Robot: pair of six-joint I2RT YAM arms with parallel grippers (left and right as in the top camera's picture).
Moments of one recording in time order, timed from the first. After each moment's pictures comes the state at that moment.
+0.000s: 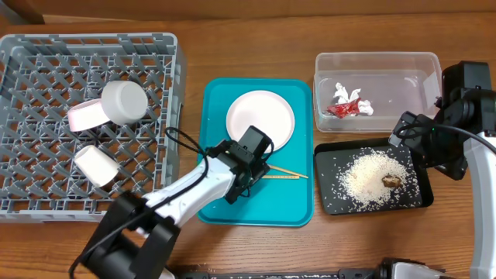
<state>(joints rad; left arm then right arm) -0.65 1.69 0.92 -0.60 -0.04 -1.37 -0.12 1.42 1.49 -1.52 0.01 0.43</state>
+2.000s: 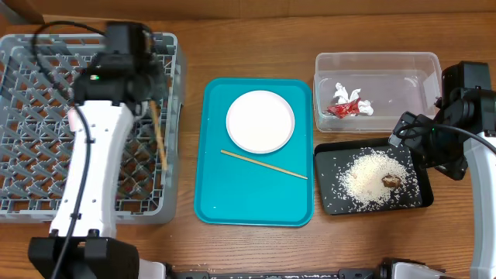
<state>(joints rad) -0.02 1.62 1.60 -0.96 -0.14 -0.19 -0.12 1.42 1.49 -1.53 0.01 0.43</state>
